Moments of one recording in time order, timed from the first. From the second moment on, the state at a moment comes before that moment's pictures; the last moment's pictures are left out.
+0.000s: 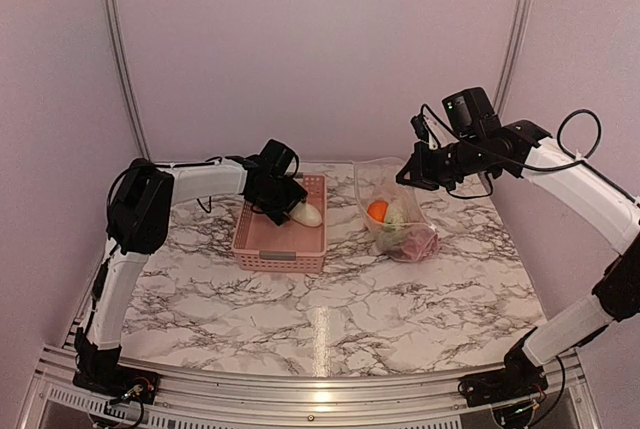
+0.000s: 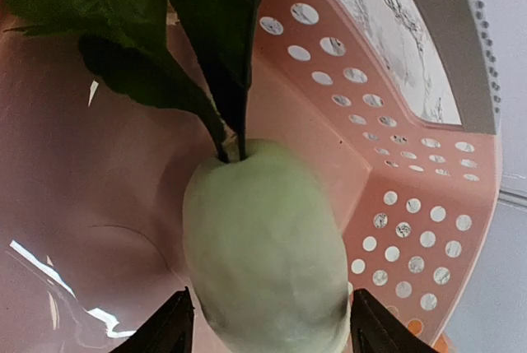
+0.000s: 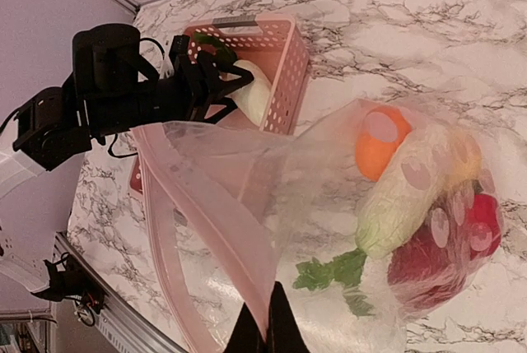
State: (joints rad) left arm -0.62 2.35 1.89 -0.45 0.03 -1.28; right arm 0.53 1.43 1.44 -0.76 -0.25 0.48
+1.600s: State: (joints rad) left arm -0.98 1.83 1.82 -0.08 -0.13 -0.52; right arm 0.52 1.55 1.64 -0.84 -0.29 0.48
